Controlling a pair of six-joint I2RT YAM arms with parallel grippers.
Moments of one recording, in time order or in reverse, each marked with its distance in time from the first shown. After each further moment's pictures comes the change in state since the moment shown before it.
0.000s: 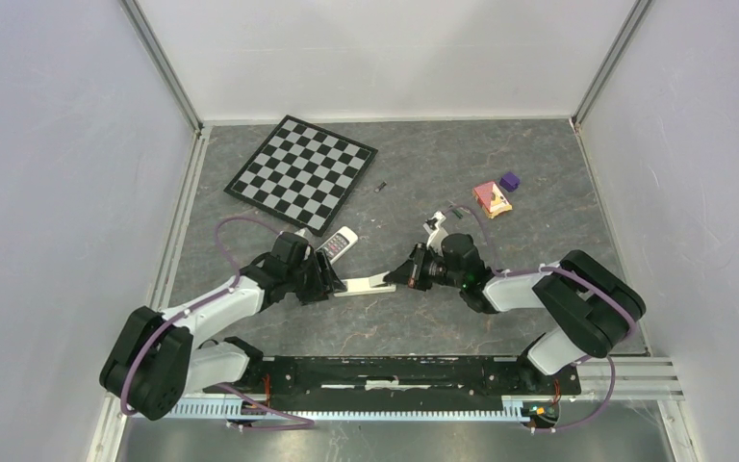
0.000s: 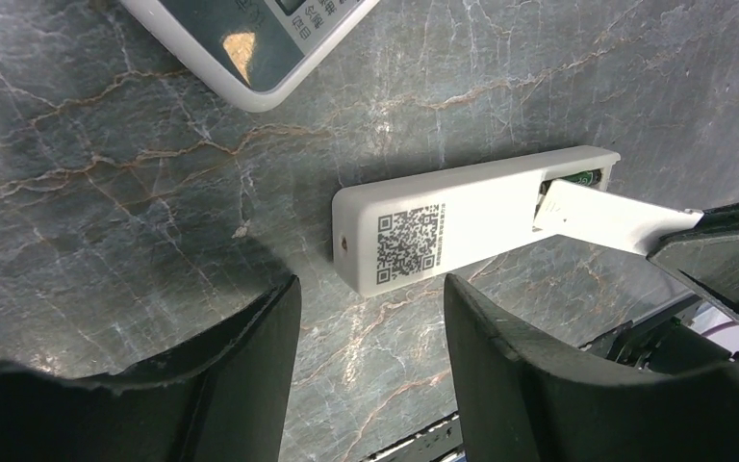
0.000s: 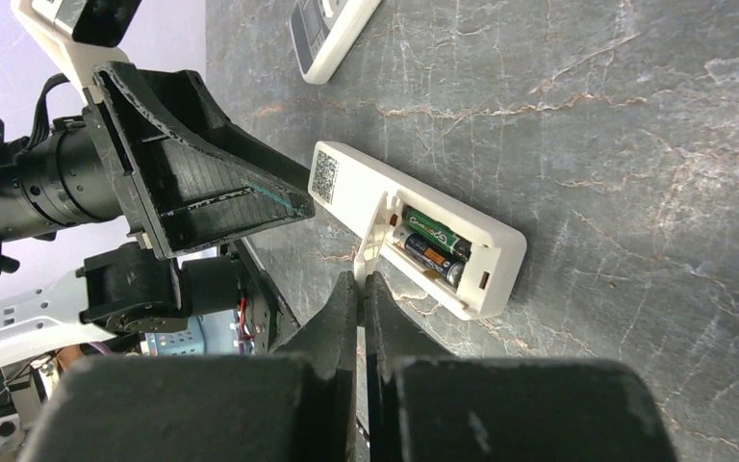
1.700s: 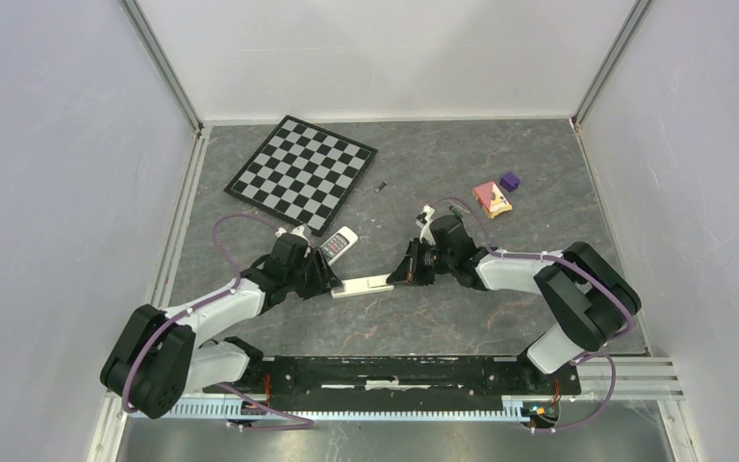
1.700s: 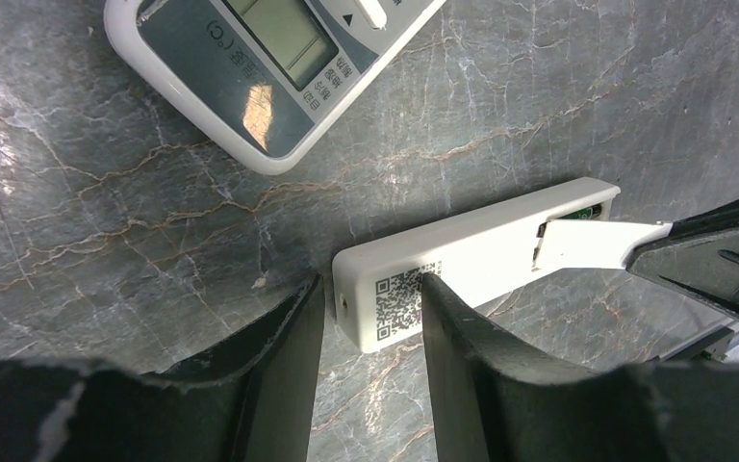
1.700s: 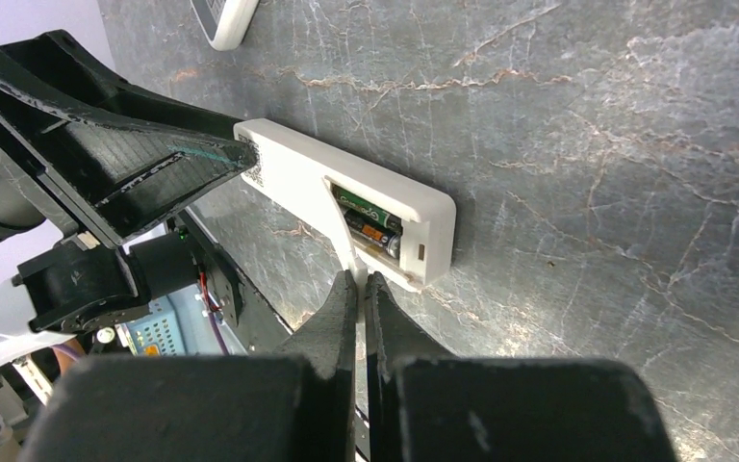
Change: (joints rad) left arm 0.000 0.013 -0.034 0.114 -0.077 0.039; right arm -0.049 0.032 0.212 -0.478 -0.083 -0.114
